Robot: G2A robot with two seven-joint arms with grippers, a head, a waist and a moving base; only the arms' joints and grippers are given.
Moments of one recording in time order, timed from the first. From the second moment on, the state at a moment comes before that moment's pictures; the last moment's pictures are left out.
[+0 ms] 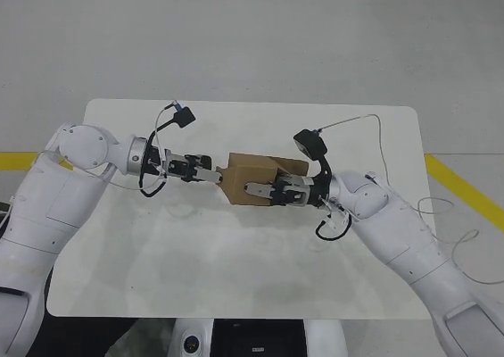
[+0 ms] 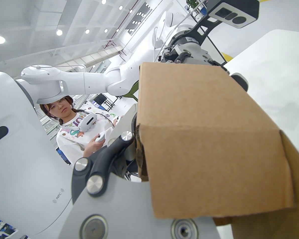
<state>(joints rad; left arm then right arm) 0.63 -0.93 -0.94 -1.28 -0.35 -0.42 -1.36 -0.75 -1.18 0.76 -1.23 0.37 -1.01 0.81</state>
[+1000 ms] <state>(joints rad) 0.63 -0.95 -0.92 -1.29 -0.38 -0.41 -1.39 -0.73 -1.22 0.71 -1.22 0.39 -1.01 0.81</state>
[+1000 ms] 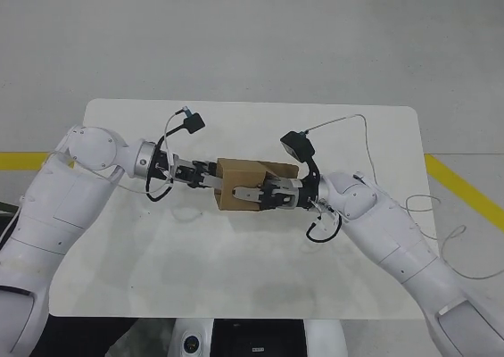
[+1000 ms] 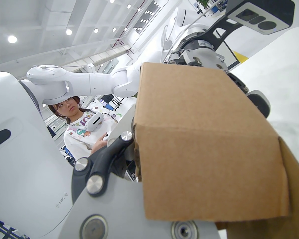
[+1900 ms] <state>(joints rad) 0.65 -0.90 -1.07 -1.34 -0.21 -0.51 -1.31 -0.69 -1.24 0.67 -1.00 0.47 -0.77 1.00</state>
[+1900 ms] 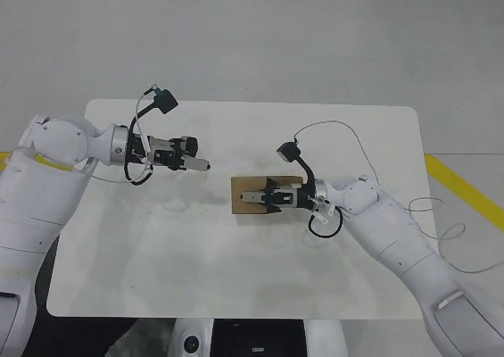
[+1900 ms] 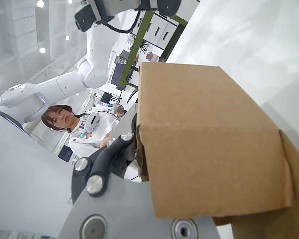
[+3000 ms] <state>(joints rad) 0.69 -0.84 -1.00 -1.51 0.00 -0.62 -1.20 -0.74 -1.20 0.80 -1.10 0.20 -0.64 1.03</state>
